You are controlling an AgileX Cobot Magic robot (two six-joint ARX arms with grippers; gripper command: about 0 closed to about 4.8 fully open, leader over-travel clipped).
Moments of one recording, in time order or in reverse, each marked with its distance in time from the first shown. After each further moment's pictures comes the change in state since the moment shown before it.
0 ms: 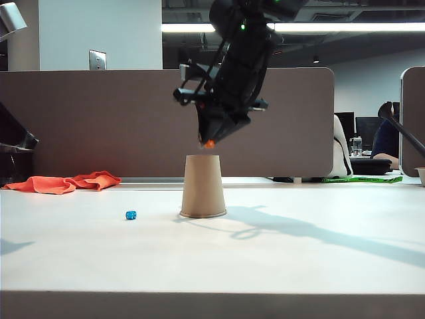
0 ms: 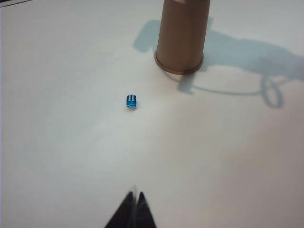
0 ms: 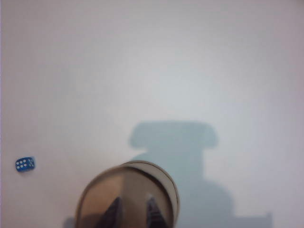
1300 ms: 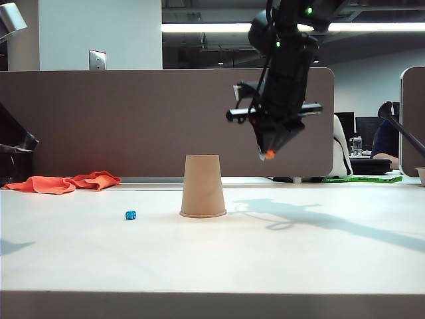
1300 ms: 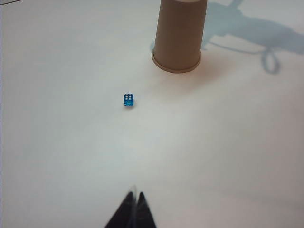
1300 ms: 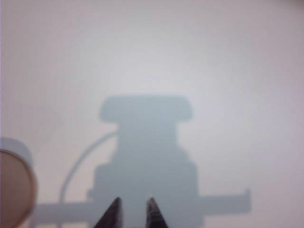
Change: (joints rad) left arm 0.000 0.000 0.000 -0.006 0.007 0.000; right arm -0.141 0.010 0.001 -0.092 0.180 0.058
